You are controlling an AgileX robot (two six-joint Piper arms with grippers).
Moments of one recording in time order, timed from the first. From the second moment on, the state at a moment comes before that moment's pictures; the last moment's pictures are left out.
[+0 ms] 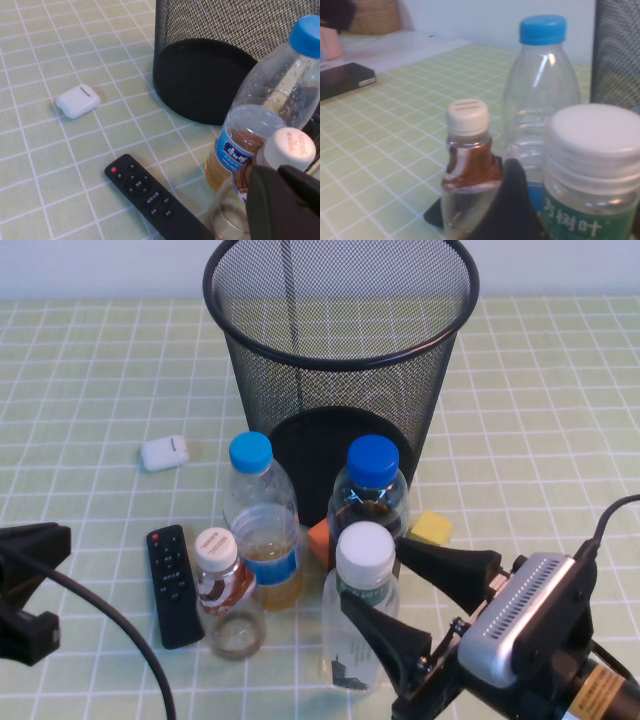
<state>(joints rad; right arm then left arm) 1.02 1.31 -0.37 0.20 -0.98 -0.08 -0.08 0.67 -0.61 -0.68 0.65 0.65</state>
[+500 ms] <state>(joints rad) 1.02 1.31 -0.38 0.26 -1.00 -0.17 -0.08 0.67 -0.61 -0.69 0.65 0.66</state>
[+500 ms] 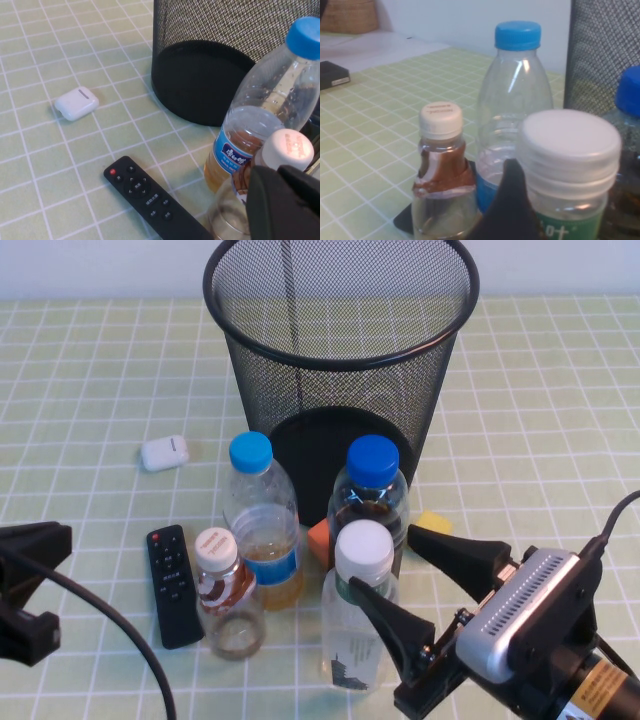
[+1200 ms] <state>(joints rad) 1.02 1.46 -0.48 0.26 -1.01 -0.23 -0.08 0.67 -0.61 -0.70 0.65 0.66</state>
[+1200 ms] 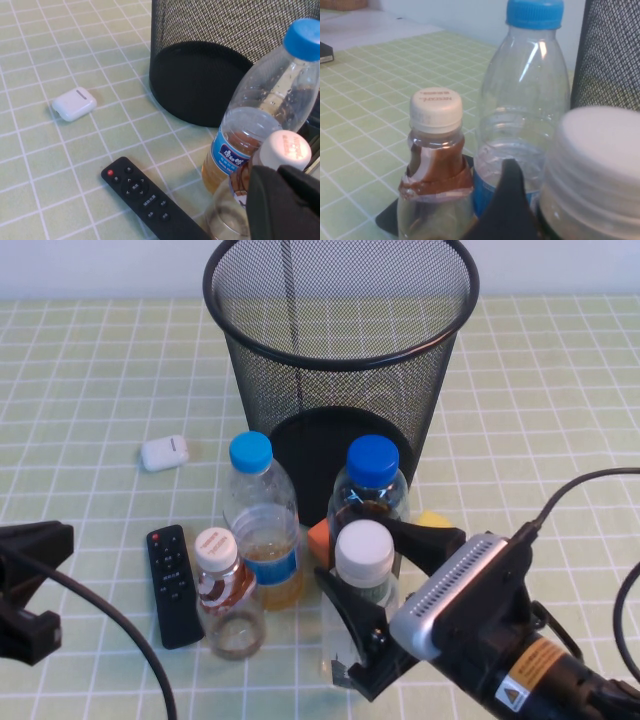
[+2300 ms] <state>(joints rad) 1.02 1.05 -0.89 0.69 -0.10 -0.66 -0.08 0.67 -0.61 -0.71 0.66 0.67</state>
